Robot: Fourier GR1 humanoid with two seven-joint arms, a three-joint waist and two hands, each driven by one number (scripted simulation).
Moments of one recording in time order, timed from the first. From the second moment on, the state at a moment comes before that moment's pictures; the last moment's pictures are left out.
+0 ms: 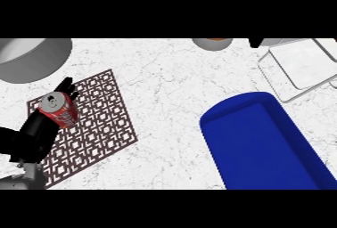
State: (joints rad) left arm -0.07 0.27 0.01 -1.72 0.08 -0.03 0.19; right arm -0.74 -0.56 -0.22 -1.78 0.59 0.29 0.45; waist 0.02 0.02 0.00
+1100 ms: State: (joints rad) left arm -0.07 0.24 0.02 -1.69 0.06 -0.05 0.17; right arm -1.04 -0.67 -0.08 -1.03 0.77 0.17 -0.19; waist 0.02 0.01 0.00
